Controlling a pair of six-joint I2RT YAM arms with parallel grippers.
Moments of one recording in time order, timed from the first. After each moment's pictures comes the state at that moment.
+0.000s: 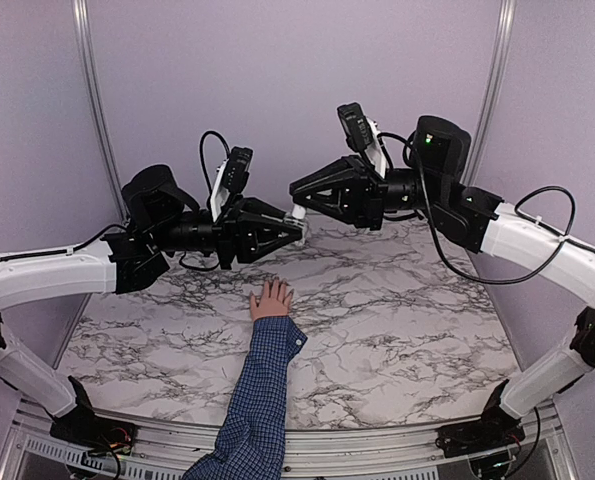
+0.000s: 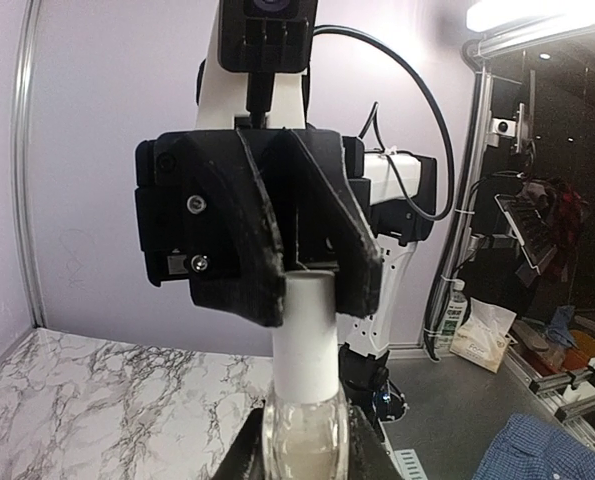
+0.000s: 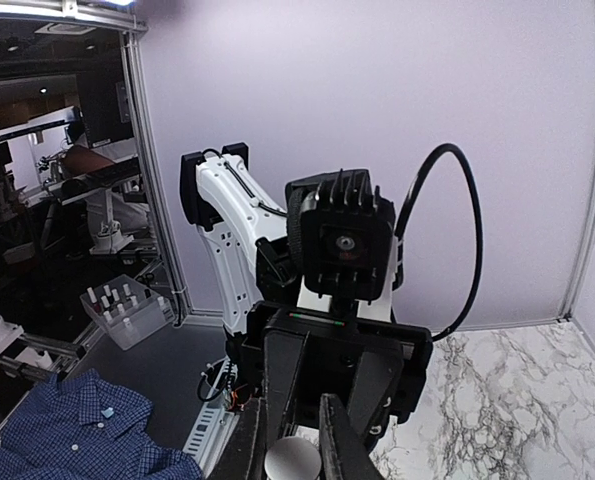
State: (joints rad) left arm -0.86 1.44 1.08 0.57 0.81 -0.28; right arm 0.80 1.44 1.39 0.14 -0.98 0.17
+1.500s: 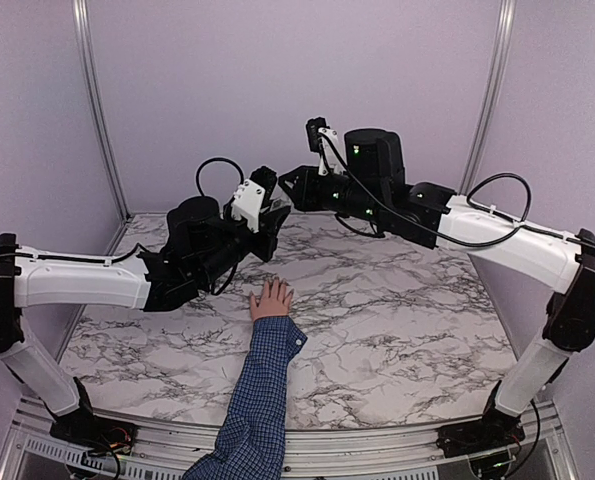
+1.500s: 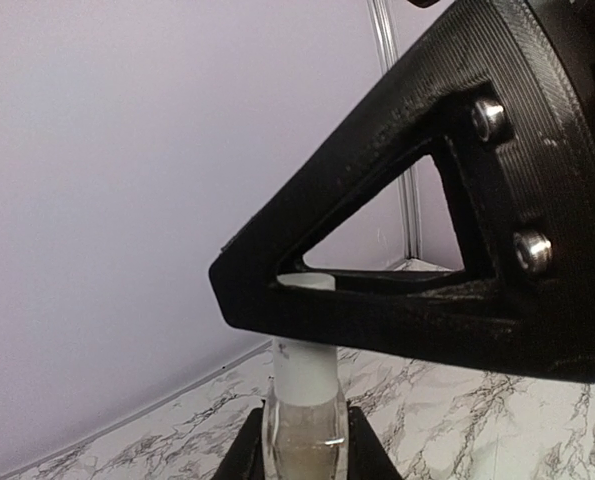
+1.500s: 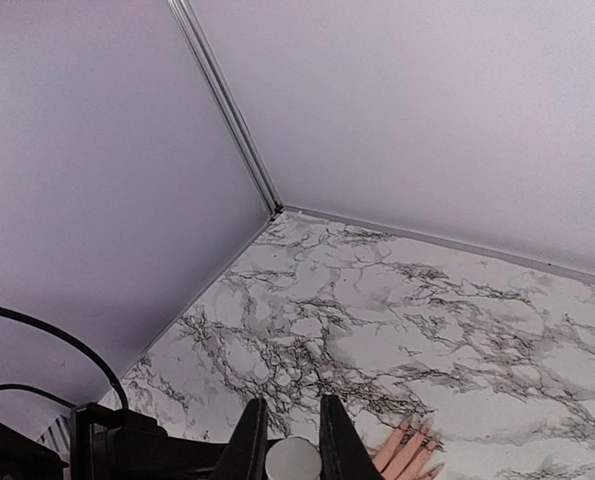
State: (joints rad) left arm -0.96 1.58 1.05 0.57 -0.30 0.18; right arm 0.91 1.65 1.57 -0.12 0.10 0.40
